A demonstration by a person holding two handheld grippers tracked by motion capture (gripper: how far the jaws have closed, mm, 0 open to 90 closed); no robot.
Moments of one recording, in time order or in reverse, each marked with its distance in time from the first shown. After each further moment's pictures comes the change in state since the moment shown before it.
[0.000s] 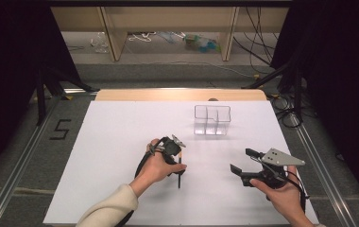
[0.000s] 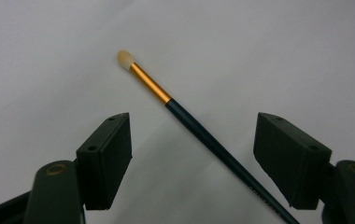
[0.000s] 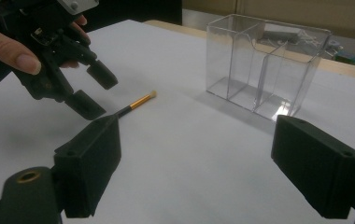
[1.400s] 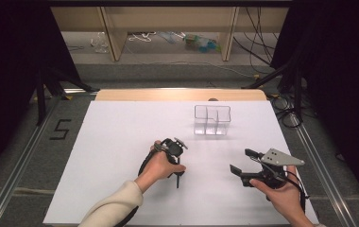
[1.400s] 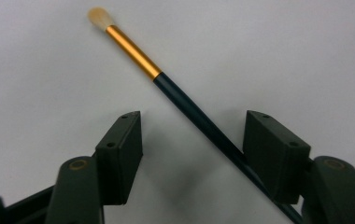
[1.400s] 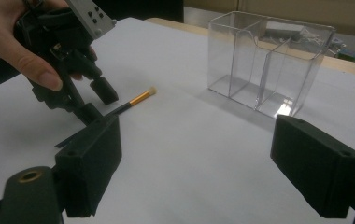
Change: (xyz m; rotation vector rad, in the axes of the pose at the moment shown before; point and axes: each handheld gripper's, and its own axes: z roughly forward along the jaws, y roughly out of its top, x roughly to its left) left arm 0.001 0.003 0.016 0.159 -0.023 -0.023; right arm -0.002 -0.001 0.002 -0.008 0.002 -0.024
